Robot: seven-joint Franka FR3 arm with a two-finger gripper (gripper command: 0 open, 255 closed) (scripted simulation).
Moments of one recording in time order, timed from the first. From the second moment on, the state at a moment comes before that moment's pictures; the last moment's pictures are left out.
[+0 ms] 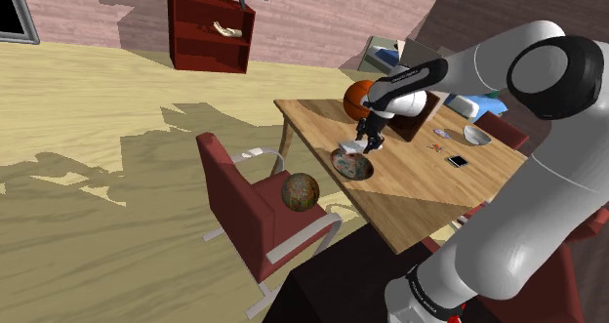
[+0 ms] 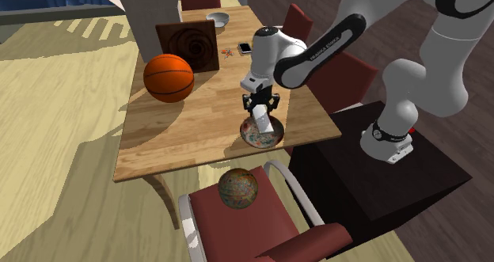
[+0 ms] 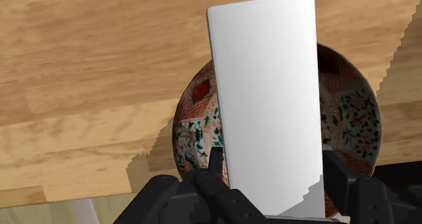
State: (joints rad) arm 0.10 0.11 -0.54 -2.28 0.09 2.39 -1.79
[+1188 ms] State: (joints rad) arm 0.08 0.23 -0.49 -2.35 0.21 2.57 -1.86
